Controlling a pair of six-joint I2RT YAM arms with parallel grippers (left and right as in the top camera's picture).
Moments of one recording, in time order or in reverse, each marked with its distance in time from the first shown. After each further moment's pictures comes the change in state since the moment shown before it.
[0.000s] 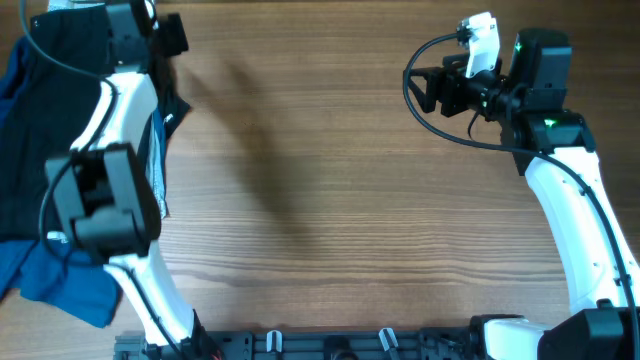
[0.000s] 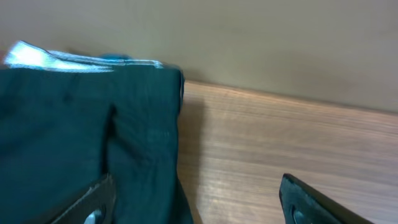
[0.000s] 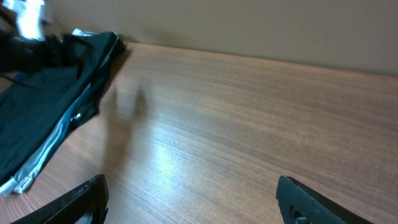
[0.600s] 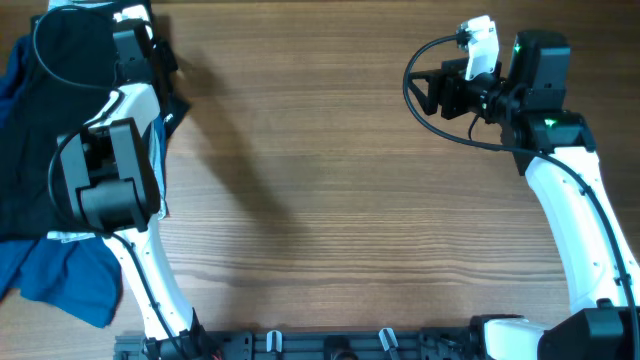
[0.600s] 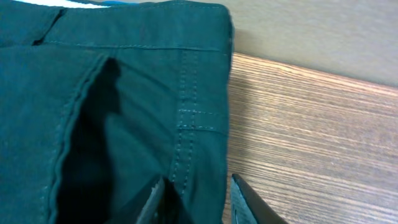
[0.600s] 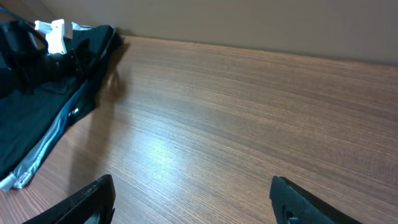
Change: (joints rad) left arm 0.050 0.198 0.001 0.201 -0.003 -0.038; right arm 0.000 0.001 0.000 -0.028 0.006 -0.007
